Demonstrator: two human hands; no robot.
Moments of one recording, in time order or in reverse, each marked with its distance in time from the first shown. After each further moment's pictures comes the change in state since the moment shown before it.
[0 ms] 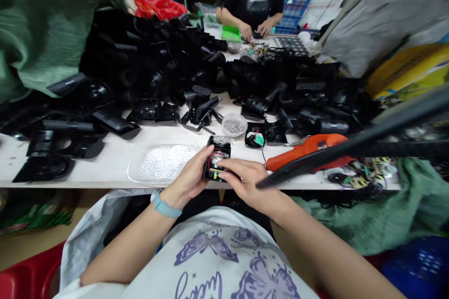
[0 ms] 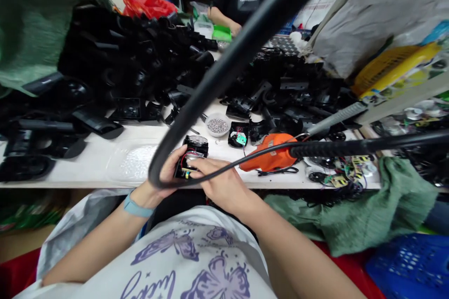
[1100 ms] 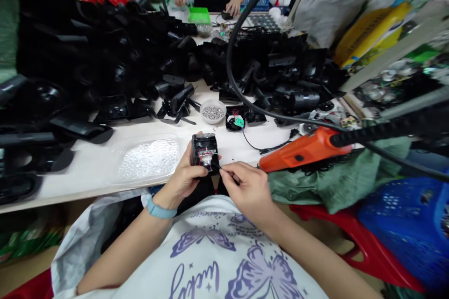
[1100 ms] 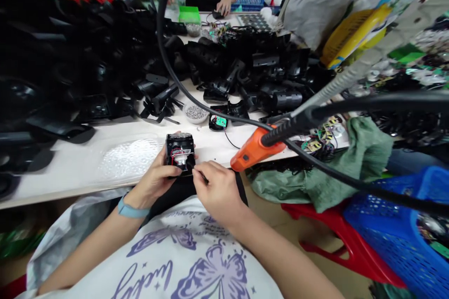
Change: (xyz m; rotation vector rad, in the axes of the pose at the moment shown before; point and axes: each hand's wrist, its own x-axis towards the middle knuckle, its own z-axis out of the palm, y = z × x) left_hand -0.010 -0.028 -0.011 0.241 -0.181 0.060; right_hand -0.065 -0.025 0.022 -0.075 0.365 0.301
